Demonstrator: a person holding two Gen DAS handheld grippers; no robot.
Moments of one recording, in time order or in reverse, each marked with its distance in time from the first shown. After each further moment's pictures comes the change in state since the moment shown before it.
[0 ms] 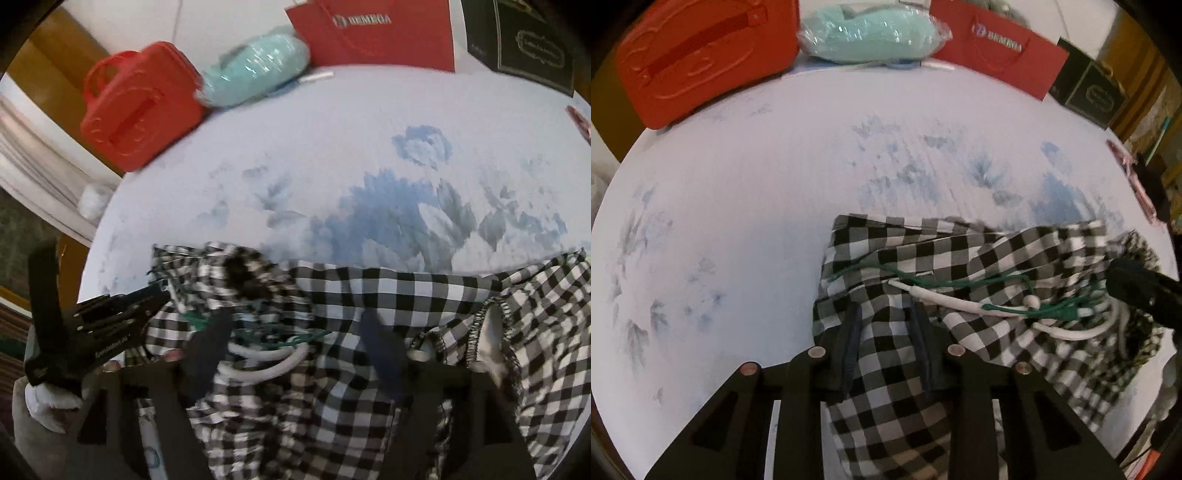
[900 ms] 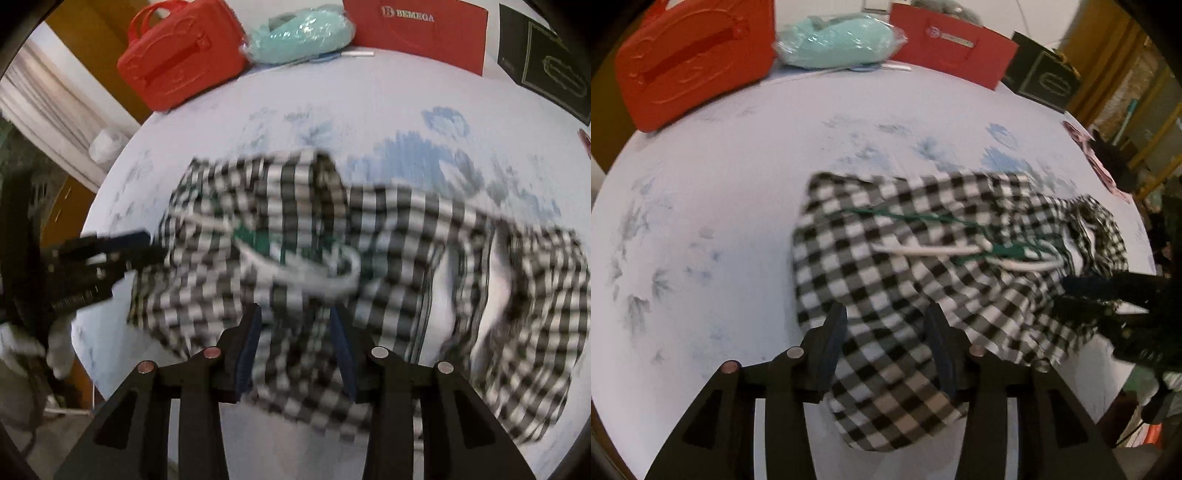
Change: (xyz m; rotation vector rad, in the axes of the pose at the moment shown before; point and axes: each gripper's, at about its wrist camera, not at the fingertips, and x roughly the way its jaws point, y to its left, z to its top) left arm -0.024 -0.015 -0.039 0.077 0.040 -0.106; right arm -0.002 0.030 -0.060 -0.129 0.156 -0.022
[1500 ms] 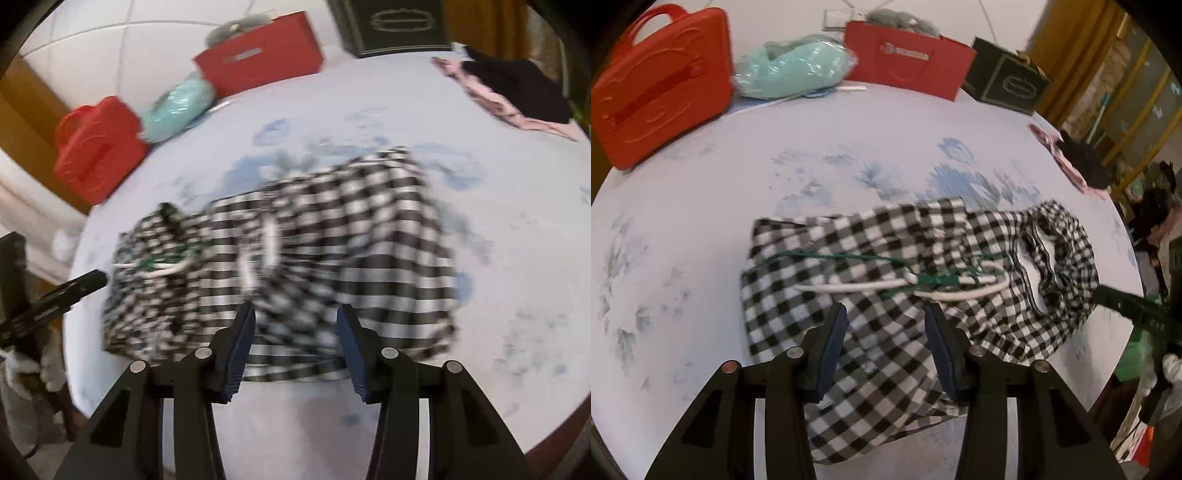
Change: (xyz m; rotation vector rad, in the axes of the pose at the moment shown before) left arm -0.006 -0.041 0.023 0.074 -0.055 -0.067; right arm -0.090 -0.108 -0.072 0.361 -0.199 -0.140
